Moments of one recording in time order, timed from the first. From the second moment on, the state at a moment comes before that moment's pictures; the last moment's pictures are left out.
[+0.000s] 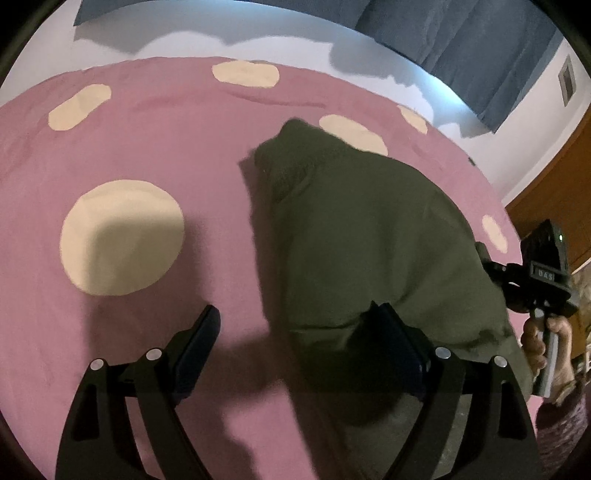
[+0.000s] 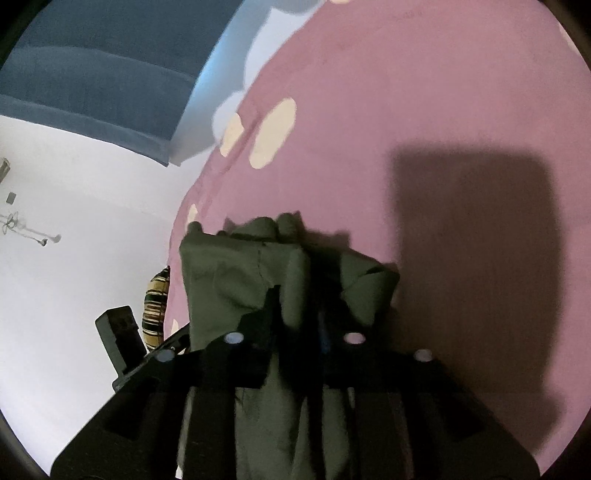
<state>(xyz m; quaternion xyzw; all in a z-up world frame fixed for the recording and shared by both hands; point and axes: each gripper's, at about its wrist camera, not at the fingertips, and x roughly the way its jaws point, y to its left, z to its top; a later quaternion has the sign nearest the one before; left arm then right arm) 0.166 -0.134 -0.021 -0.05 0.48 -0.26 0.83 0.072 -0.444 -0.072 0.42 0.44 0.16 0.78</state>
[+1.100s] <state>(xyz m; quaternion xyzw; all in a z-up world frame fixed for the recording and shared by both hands) 0.202 -0.164 -0.028 -0.06 0.50 -0.32 0.80 0.086 -0.445 -0.091 0.41 0.45 0.19 0.77</state>
